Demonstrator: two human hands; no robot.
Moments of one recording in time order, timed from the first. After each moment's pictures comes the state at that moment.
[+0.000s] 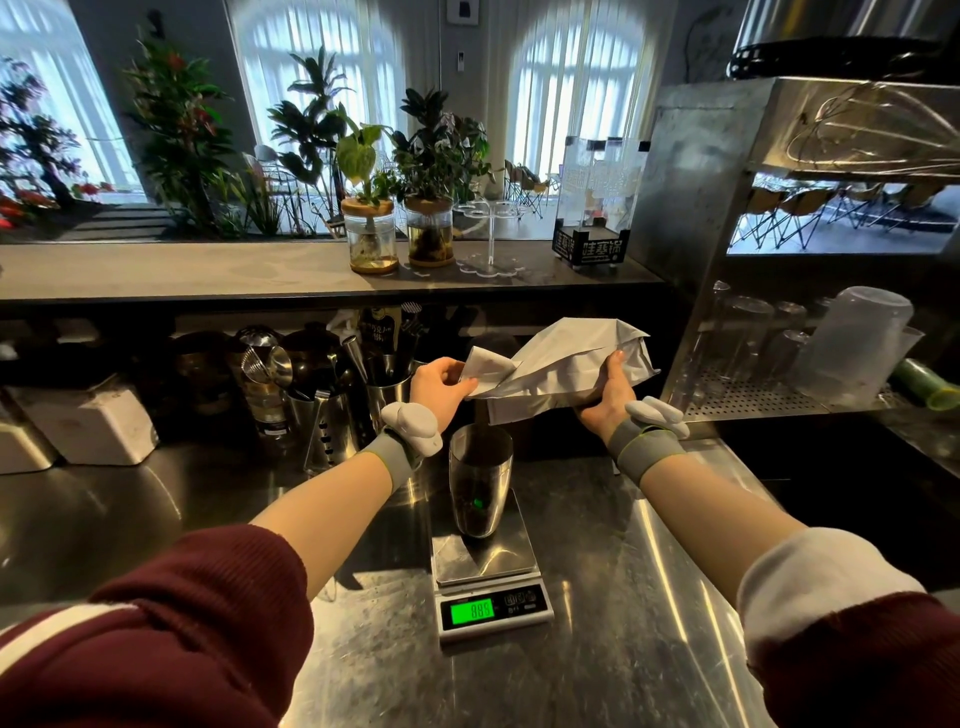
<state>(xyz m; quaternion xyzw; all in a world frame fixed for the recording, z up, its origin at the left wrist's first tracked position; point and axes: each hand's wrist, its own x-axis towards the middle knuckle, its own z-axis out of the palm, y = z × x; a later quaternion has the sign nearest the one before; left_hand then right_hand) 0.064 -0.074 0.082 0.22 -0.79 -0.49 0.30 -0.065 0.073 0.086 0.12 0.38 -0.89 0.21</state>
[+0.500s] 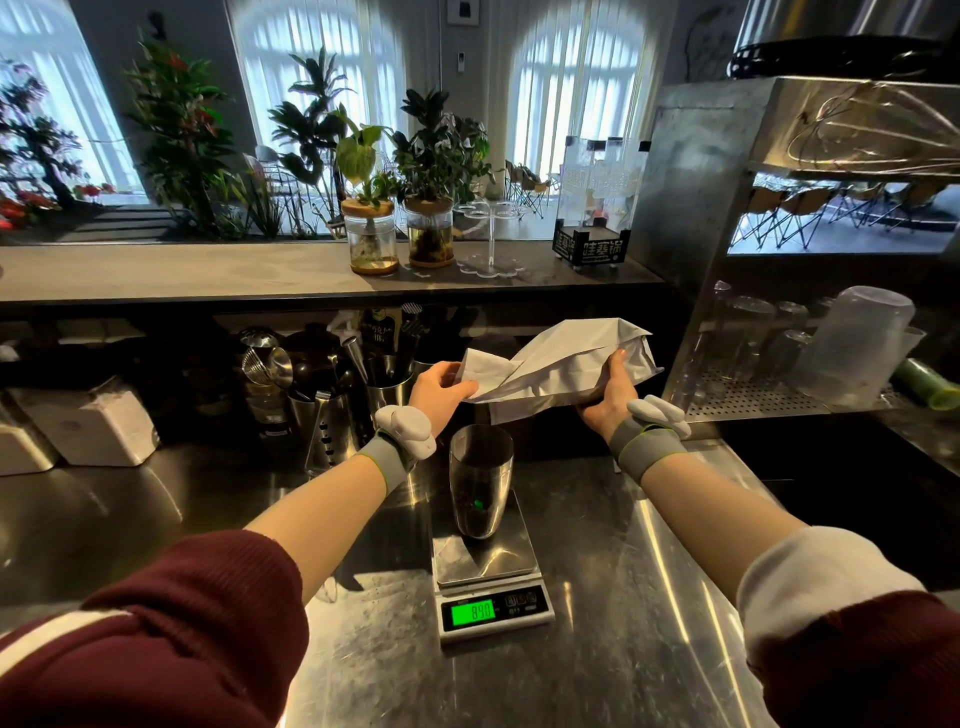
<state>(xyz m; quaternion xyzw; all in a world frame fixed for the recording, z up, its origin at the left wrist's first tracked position) 0.066 -0.076 0.081 0.23 -0.76 -0.56 0.24 -0.073 0.070 0.081 0.11 0.37 -0.90 0.21</state>
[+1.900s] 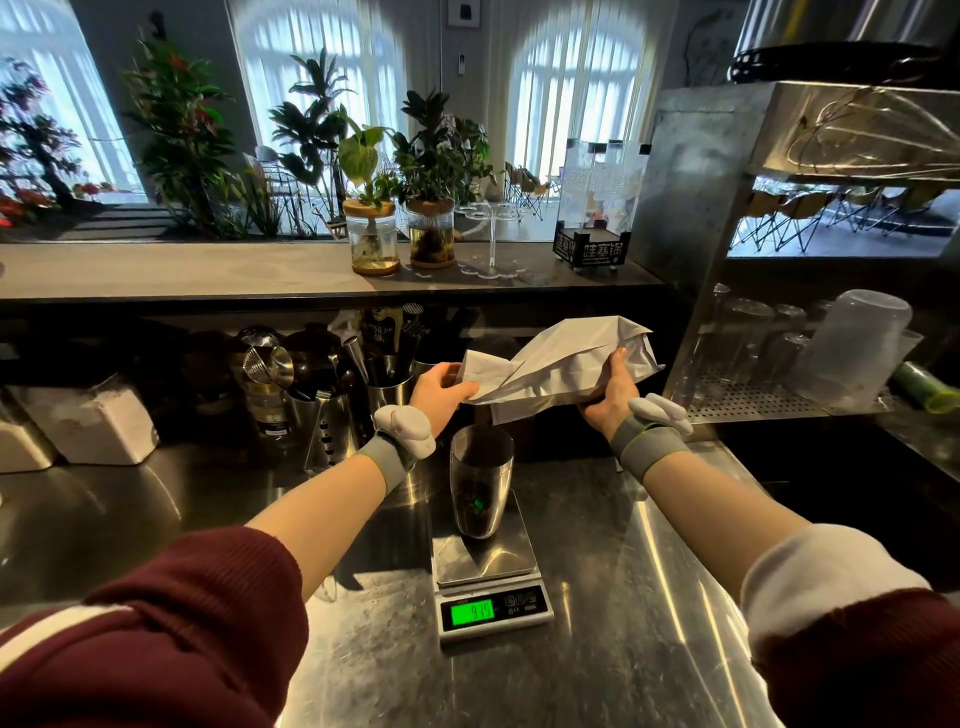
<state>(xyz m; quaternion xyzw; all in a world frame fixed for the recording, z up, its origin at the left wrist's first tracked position) 0.068 -0.075 0.082 0.22 -0.75 -0.57 0.24 -0.077 0.070 0.085 0.11 0.38 -0.89 0.21</state>
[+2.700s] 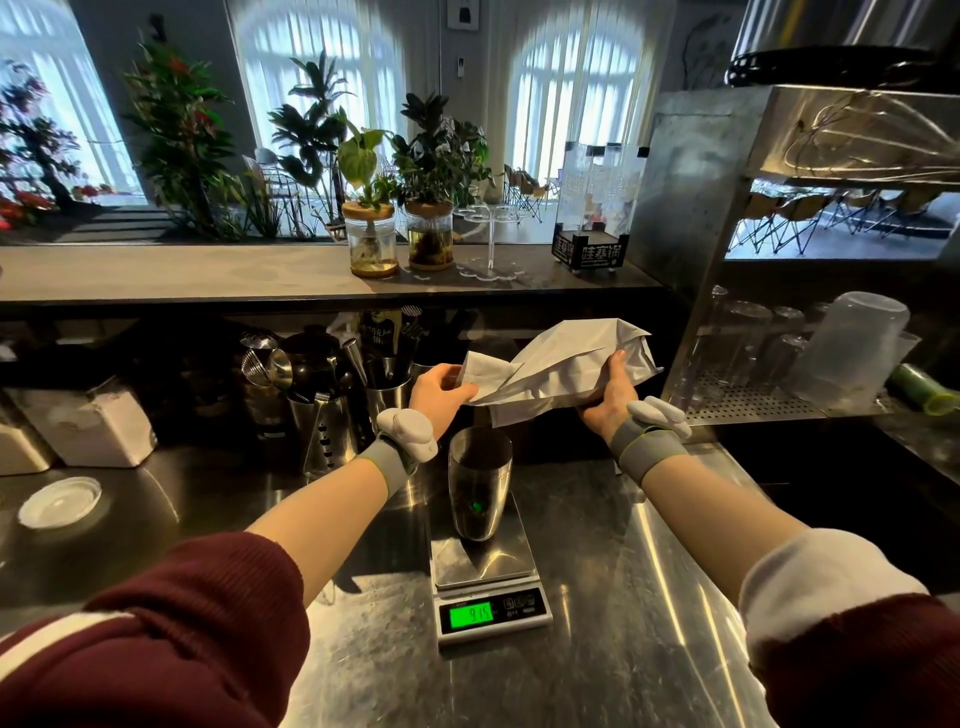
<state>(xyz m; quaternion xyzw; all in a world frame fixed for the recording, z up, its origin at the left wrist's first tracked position) 0.066 -0.074 0.080 0.23 -0.77 -0.54 0.26 -0.072 0.071 0.087 0.12 0.38 -0.89 0.20</state>
